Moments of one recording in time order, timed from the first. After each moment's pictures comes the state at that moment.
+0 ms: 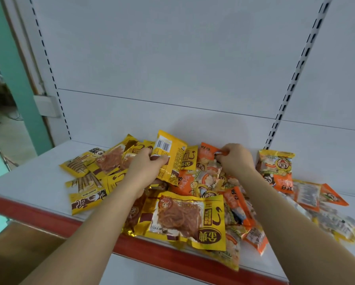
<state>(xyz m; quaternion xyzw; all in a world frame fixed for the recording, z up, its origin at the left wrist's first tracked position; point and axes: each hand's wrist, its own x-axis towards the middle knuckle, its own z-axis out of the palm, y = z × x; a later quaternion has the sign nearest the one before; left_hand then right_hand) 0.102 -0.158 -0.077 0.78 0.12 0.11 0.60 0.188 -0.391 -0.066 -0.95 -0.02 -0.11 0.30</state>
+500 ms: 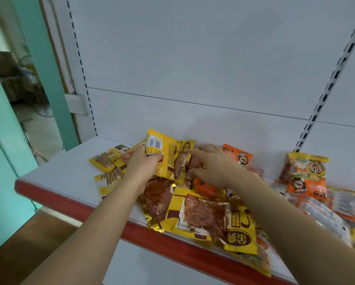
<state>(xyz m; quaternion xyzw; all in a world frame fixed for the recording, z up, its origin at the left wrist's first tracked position) 0.093 -0.104 -0.081 0.73 0.20 0.16 0.63 0.158 -0.305 -0.068 -0.94 -0.32 -0.07 0.05</state>
